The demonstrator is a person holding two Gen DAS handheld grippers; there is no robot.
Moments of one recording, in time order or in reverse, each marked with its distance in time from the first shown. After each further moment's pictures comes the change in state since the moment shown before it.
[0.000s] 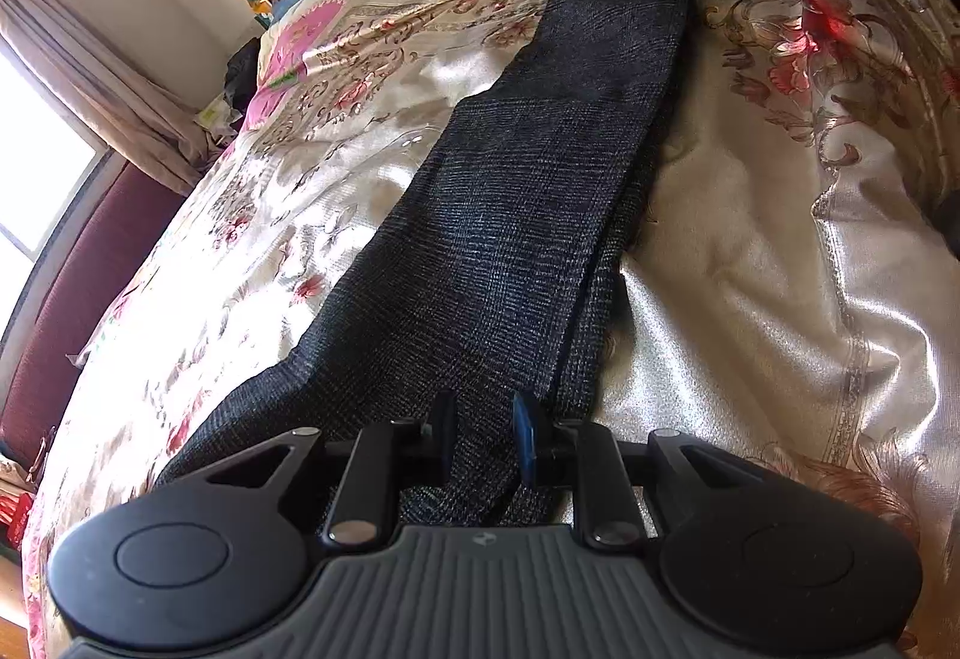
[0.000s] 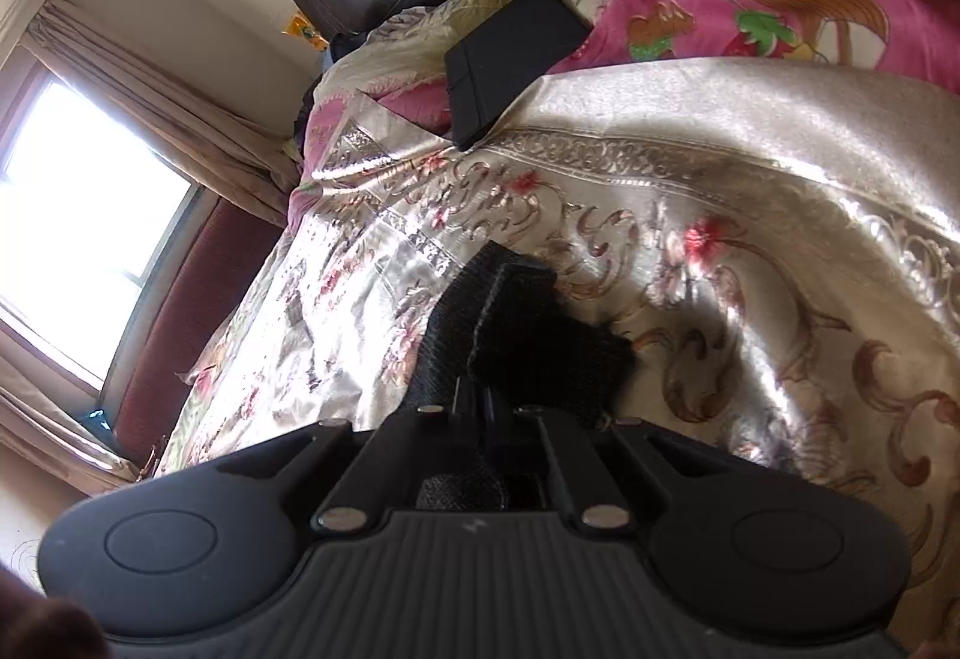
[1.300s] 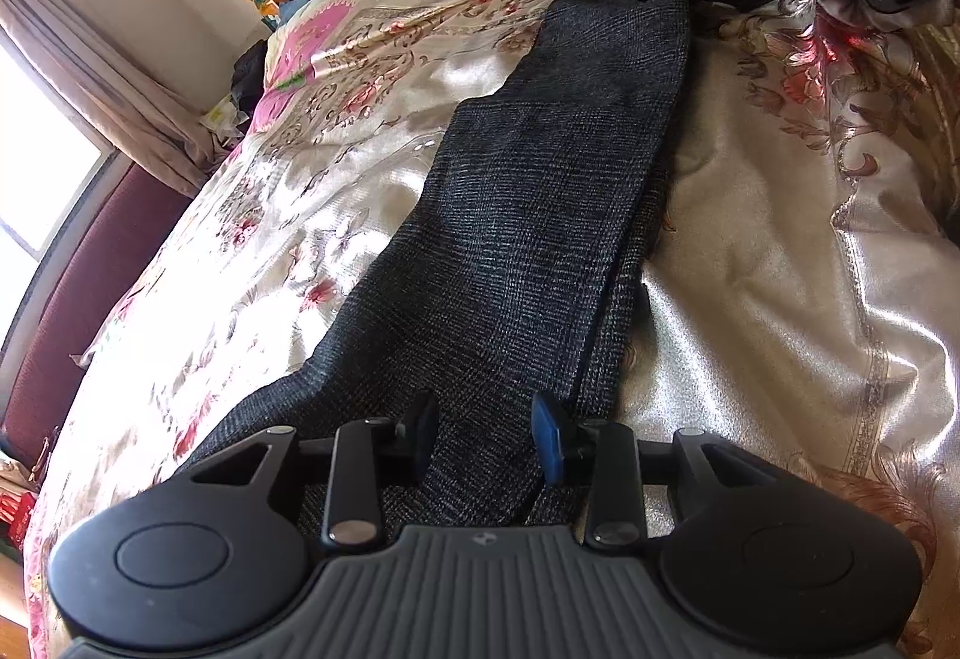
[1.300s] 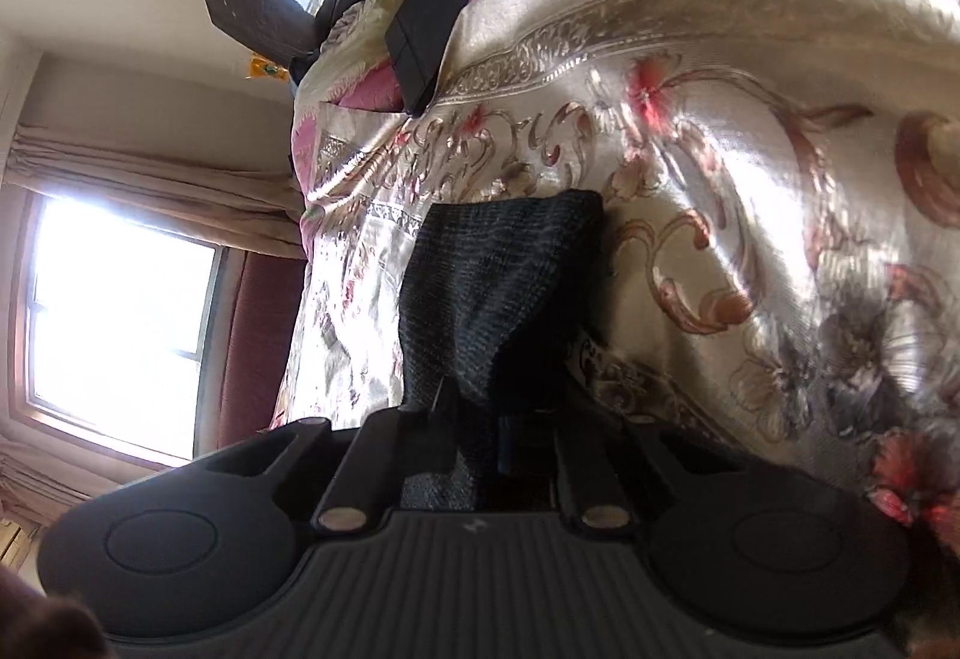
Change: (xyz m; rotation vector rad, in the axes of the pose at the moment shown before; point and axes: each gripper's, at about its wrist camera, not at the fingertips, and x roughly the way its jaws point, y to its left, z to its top) left arm 0.002 0.005 0.003 -0.008 -0.006 0.013; right arm 0.021 -0.041 -0.019 0.284 0.063 0.064
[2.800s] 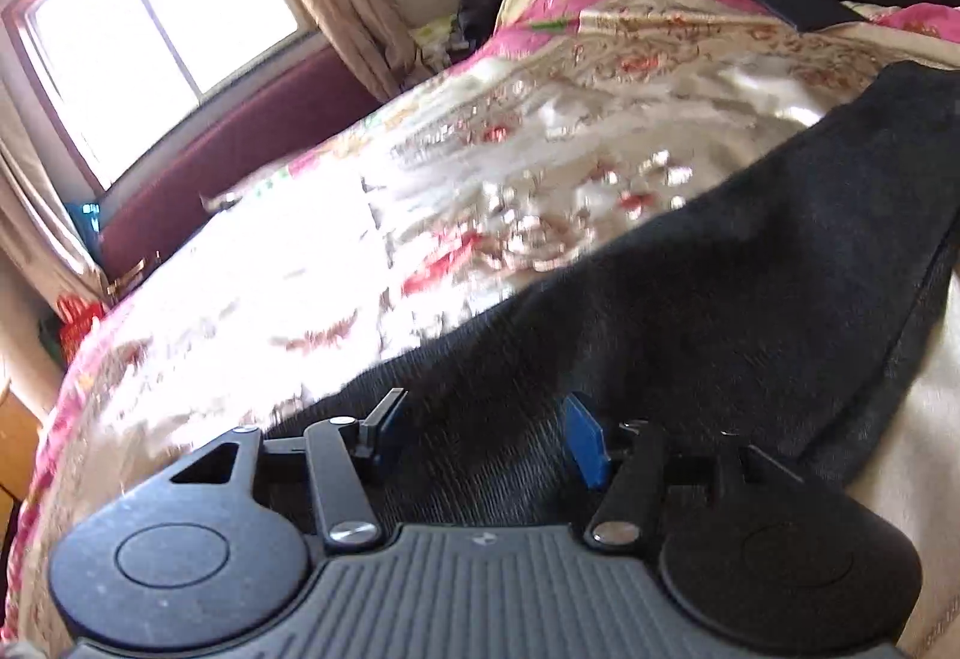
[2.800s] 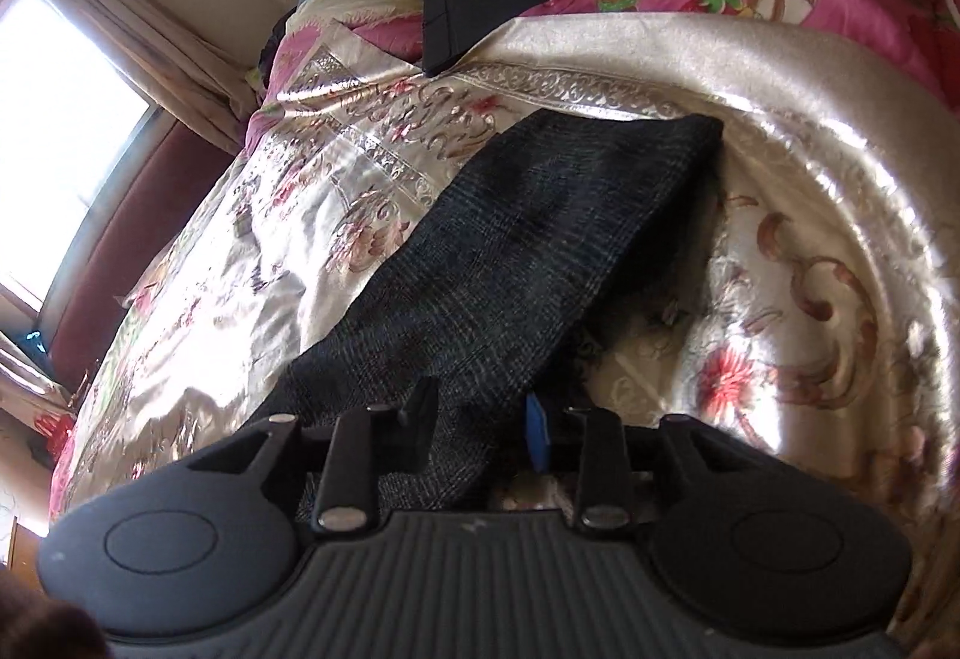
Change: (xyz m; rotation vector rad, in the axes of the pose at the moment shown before) left arm -0.037 0.125 -0.088 -0.382 -0.011 0.228; right arm -0.037 0.037 -0.037 -0.356 0.015 -0.256
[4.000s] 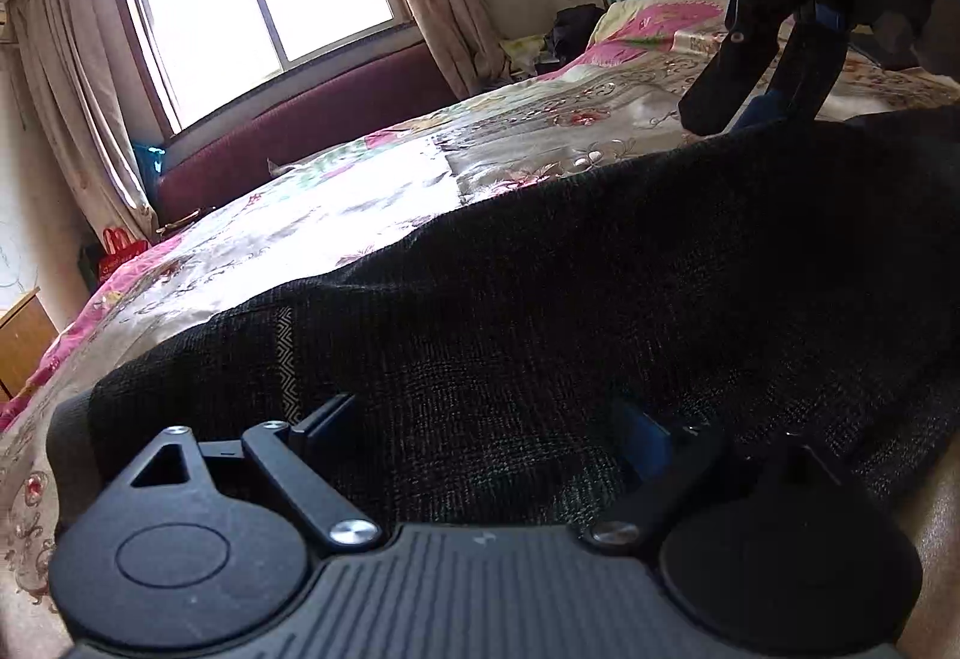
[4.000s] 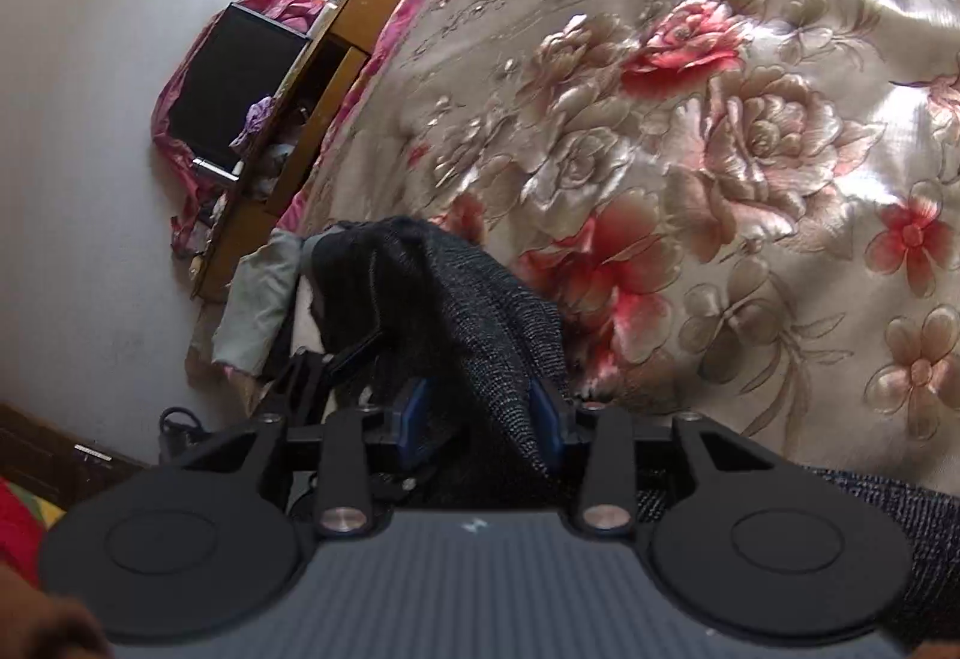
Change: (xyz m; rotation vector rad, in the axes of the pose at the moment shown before) left arm 0.025 0.010 -0.084 -0.186 -0.044 0.108; right arm 0.144 0.329 -0.133 -0.740 1.101 0.812
